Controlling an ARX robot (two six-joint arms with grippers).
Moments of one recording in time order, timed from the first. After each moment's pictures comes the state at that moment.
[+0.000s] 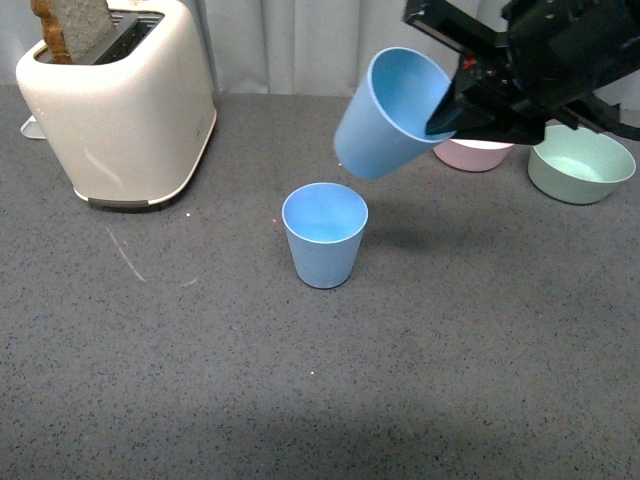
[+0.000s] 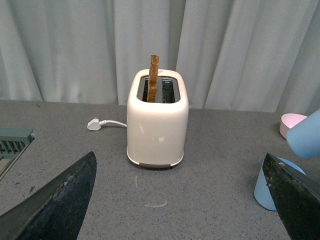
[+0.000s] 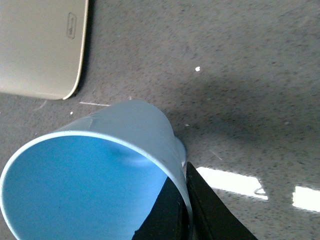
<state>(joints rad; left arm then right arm) 0.00 0.00 0.02 0.00 0.00 -0.01 0.29 1.88 1.18 -0.18 -0.30 0.42</state>
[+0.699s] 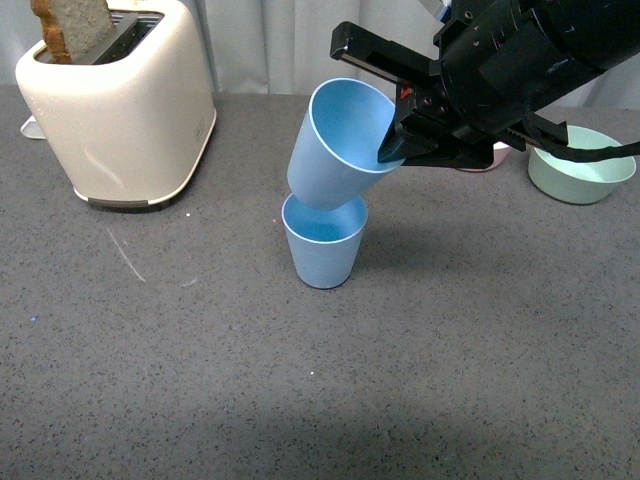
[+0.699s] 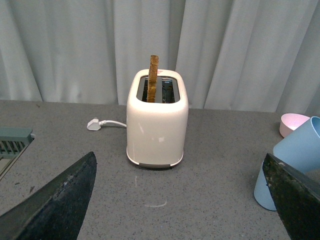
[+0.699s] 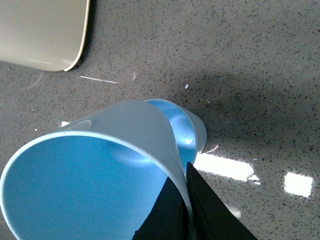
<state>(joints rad) 0.00 0.00 0.02 0.00 0.00 -0.01 0.38 1.91 1.20 -0.23 -0.26 0.43</state>
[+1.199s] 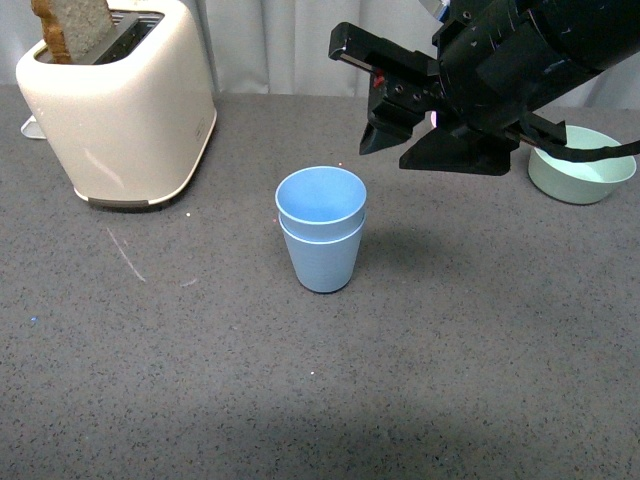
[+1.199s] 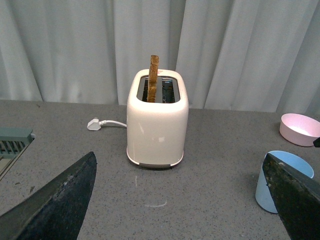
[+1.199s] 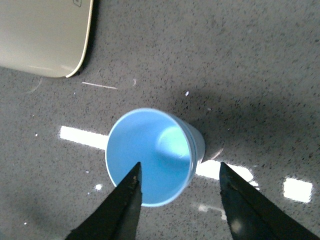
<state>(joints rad) 0.00 0.00 0.02 0.00 0.00 -0.01 0.38 1.91 1.20 -0.20 -0.24 0.43</state>
